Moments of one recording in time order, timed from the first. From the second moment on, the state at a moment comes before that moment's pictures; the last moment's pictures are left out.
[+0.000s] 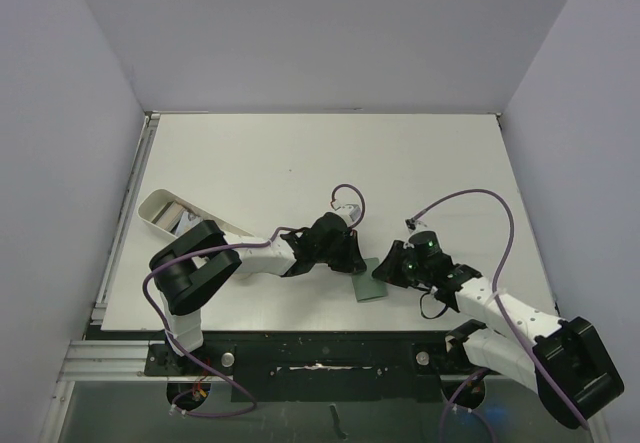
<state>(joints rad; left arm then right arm) -0.97 1.85 0.93 0.24 0.15 -0.78 0.50 1.00 0.32 -0.12 -0.18 0.75</state>
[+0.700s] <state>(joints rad) -0.97 1.85 0.93 0.23 0.15 -0.78 0.61 1.07 0.40 -0.20 -0.03 0.75</state>
